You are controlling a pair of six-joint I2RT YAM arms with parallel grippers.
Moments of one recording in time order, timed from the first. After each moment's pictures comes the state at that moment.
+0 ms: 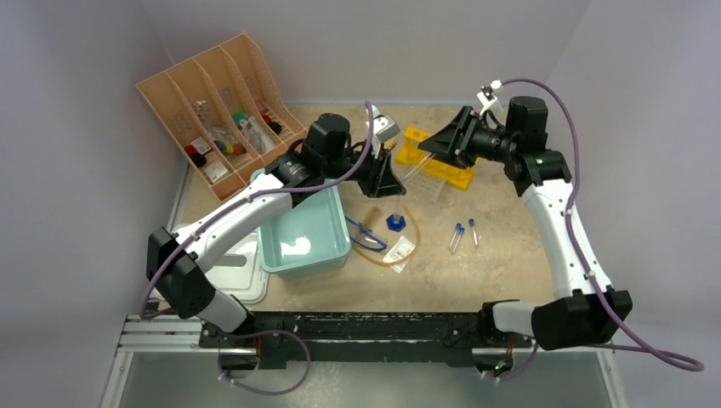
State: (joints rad) left arm -0.74 1.52 1.43 -0.28 0.63 -0.21; right arm 0.10 1.26 1.38 -0.58 -0.73 0.76
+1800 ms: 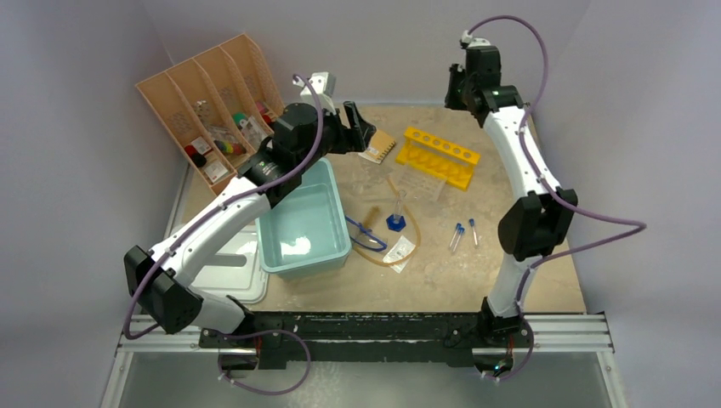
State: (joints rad) left arm -0.66 1.41 1.42 -0.19 -0.08 -0.49; right arm 0.16 1.87 1.98 -0.68 0.10 0.19
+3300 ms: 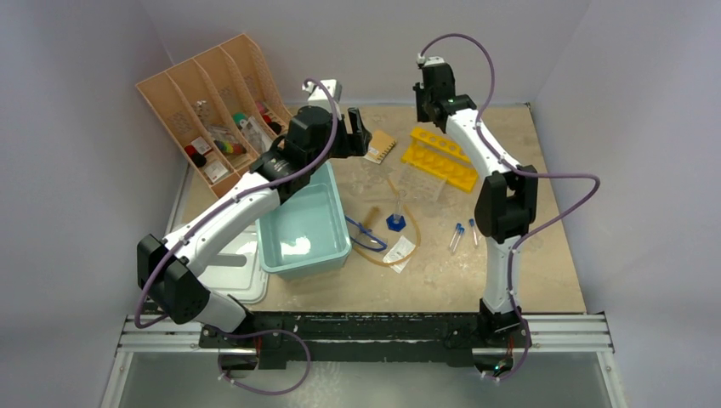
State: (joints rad) left arm -0.66 1.48 1.41 -0.23 -0.19 -0.46; right arm 0.29 2.11 2.01 -0.54 0.24 0.07
